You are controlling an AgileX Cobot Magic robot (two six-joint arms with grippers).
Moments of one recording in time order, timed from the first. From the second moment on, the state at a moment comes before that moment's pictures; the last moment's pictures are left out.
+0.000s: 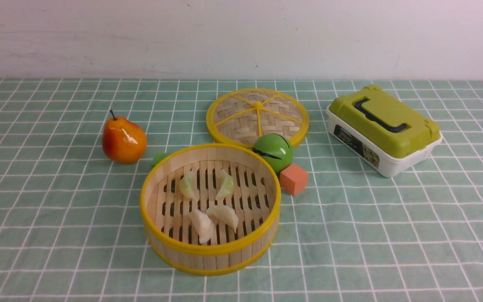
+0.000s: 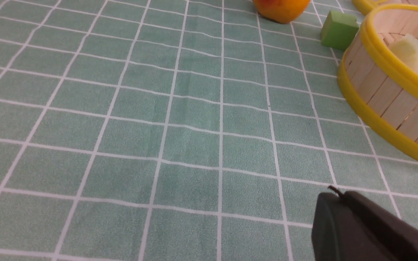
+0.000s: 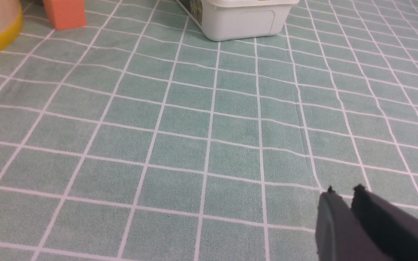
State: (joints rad) right arm -0.01 -0.01 0.02 0.06 0.39 -0.18; left arm -0.06 -0.01 0.03 0.04 0.40 -0.27
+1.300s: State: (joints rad) right arm -0.01 -0.01 0.02 0.06 0.39 -0.19; left arm -0.06 -0.01 0.03 0.04 0.40 -0.27
